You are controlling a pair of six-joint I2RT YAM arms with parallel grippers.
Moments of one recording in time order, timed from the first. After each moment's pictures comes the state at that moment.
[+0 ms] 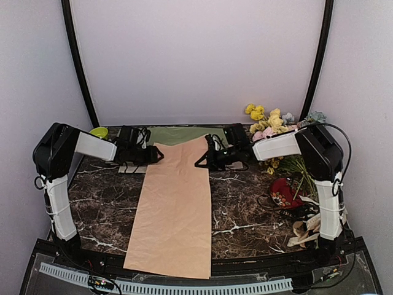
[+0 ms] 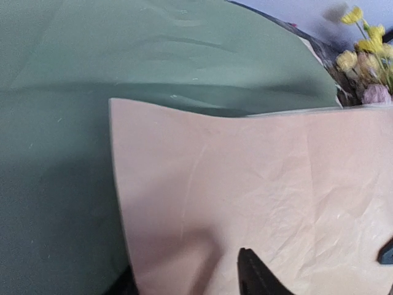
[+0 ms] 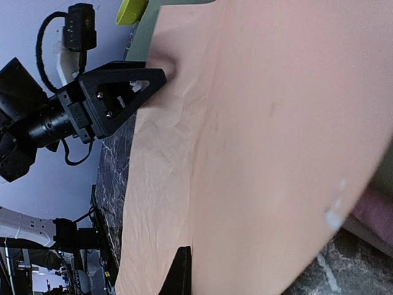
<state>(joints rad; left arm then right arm) -0.34 1.99 1.13 0.14 0.27 -0.41 0.63 2.17 1.41 0.10 -0.69 0.71</state>
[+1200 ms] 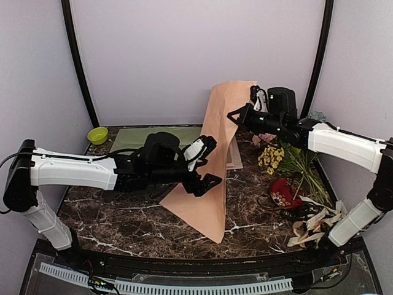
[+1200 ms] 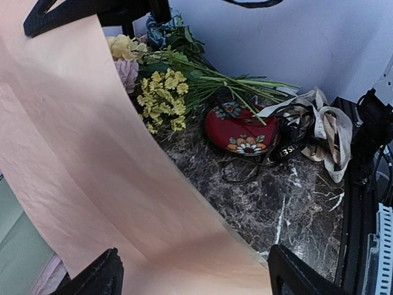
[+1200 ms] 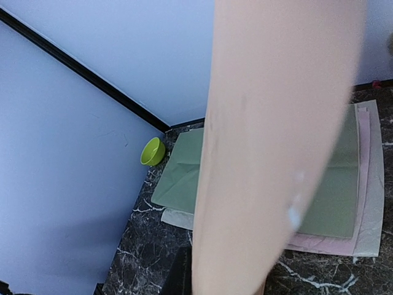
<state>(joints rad) -1.05 1.58 1.09 0.09 0.04 0.04 0.61 1.49 1.21 0.01 -0.18 0.74</state>
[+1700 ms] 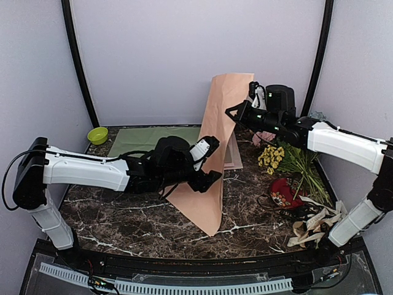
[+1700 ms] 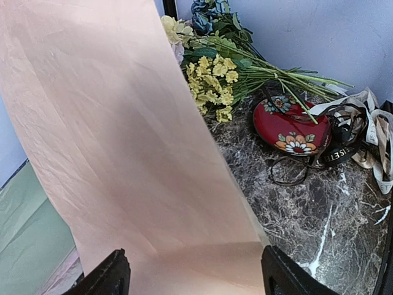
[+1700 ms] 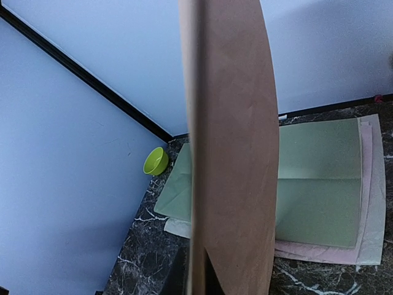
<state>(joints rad) -1.06 1.68 1.13 0.11 -0.16 0.03 0.65 1.49 1.24 0.03 -0.10 0.73</state>
